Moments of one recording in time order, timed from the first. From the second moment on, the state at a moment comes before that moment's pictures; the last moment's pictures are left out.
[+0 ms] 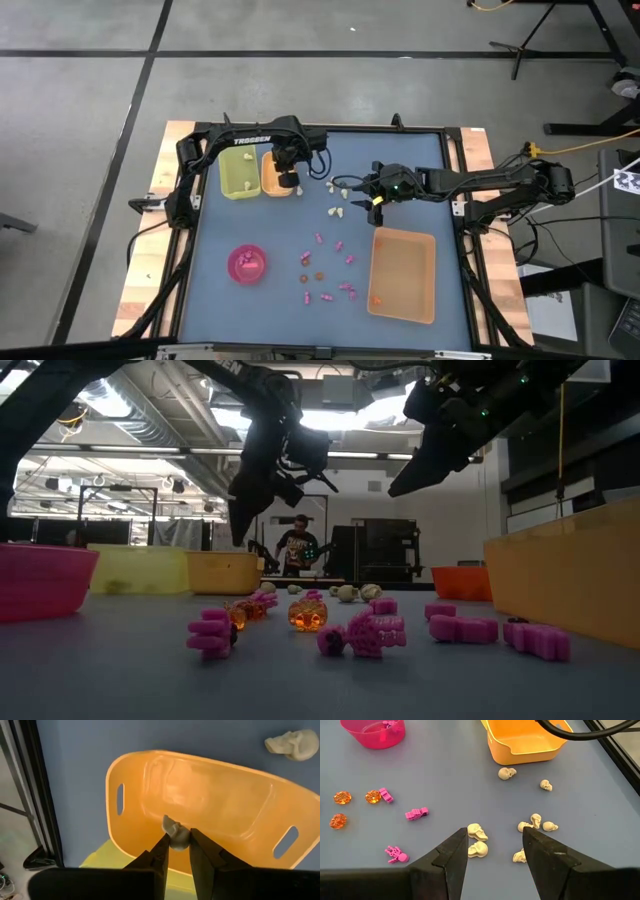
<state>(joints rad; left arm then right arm) 0.42 2.03 1.68 -1.35 -0.28 0.11 -0.09 1.29 0.76 -0.11 0.01 -0.03</state>
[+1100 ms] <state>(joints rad) 0.42 2.04 1.66 -0.85 -0.05 0.11 -0.09 1.29 0.76 -0.13 0.01 -0.03</state>
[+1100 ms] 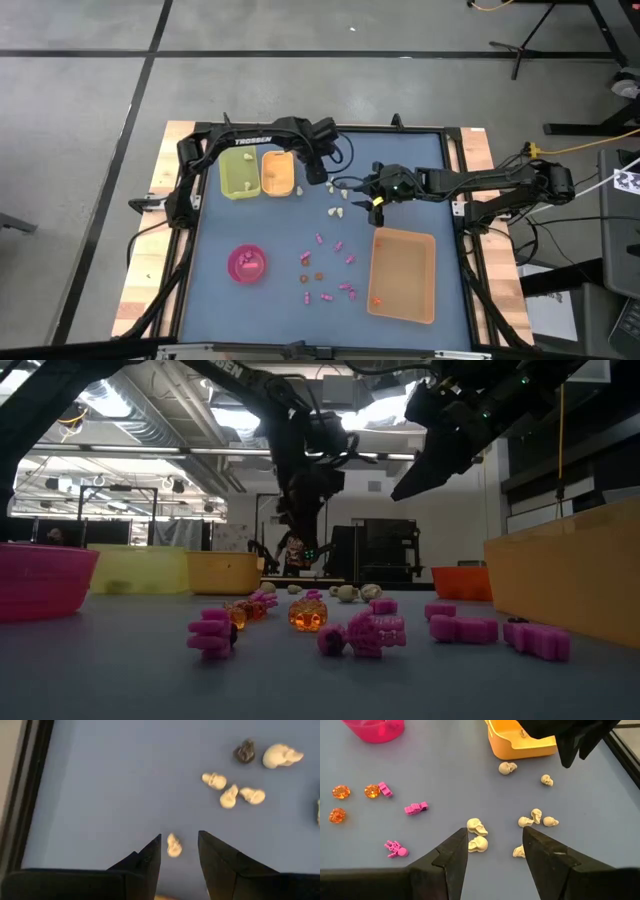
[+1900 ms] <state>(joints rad) 0.45 2.04 1.39 -0.56 -0.05 0.11 -0.09 1.29 0.76 -0.14 0.01 -0.03</state>
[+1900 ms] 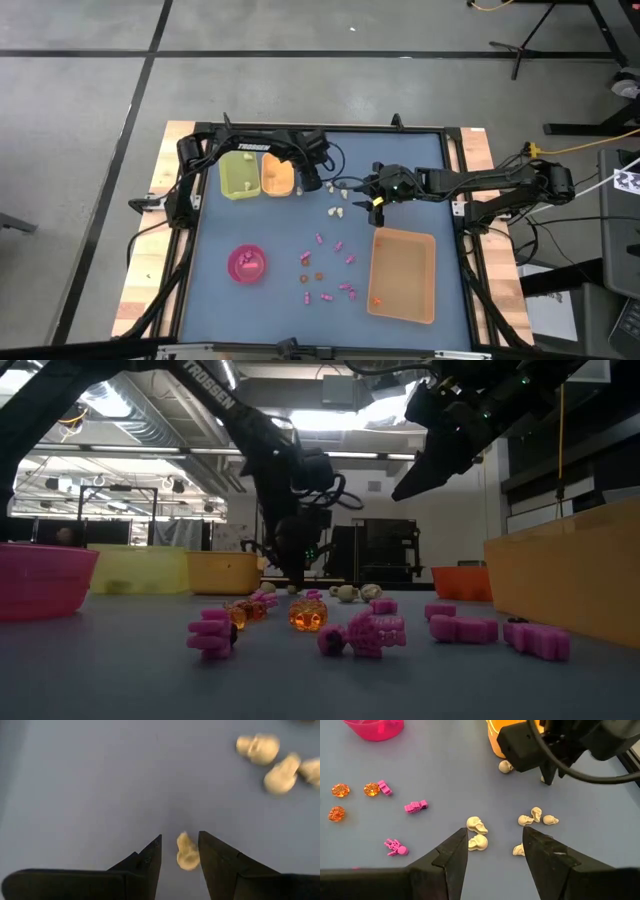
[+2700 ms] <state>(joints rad) 0.45 2.04 1.34 -0.52 -0.05 0.11 -0.09 1.29 0.76 -0.14 0.01 -0.03</state>
